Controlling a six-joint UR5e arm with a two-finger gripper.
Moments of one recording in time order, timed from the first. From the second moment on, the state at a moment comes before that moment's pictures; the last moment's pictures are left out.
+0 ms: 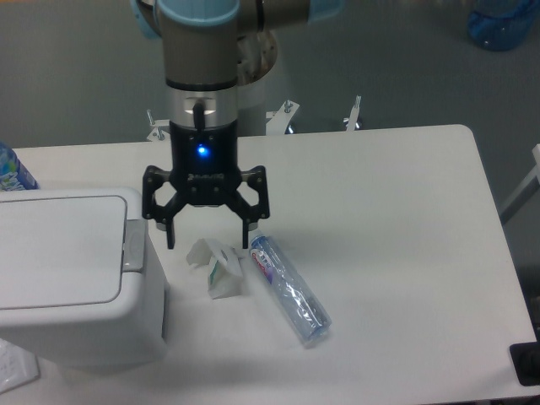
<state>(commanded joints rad) 2.25 -1.74 -1.50 -0.91 1.40 0.09</state>
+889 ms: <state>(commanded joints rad) 2.22 -1.74 -1.54 -0.91 1.40 0.06</state>
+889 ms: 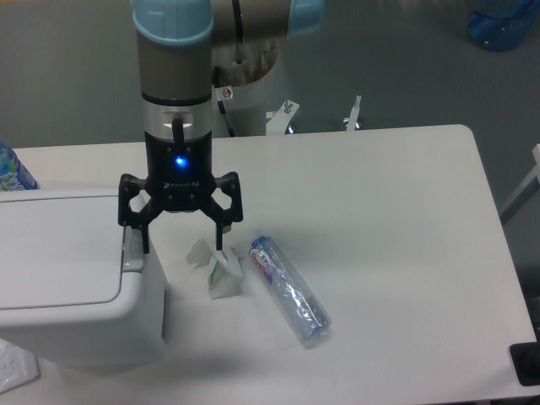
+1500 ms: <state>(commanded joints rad) 2.22 -1.75 -1.55 -0.91 1.40 0.06</state>
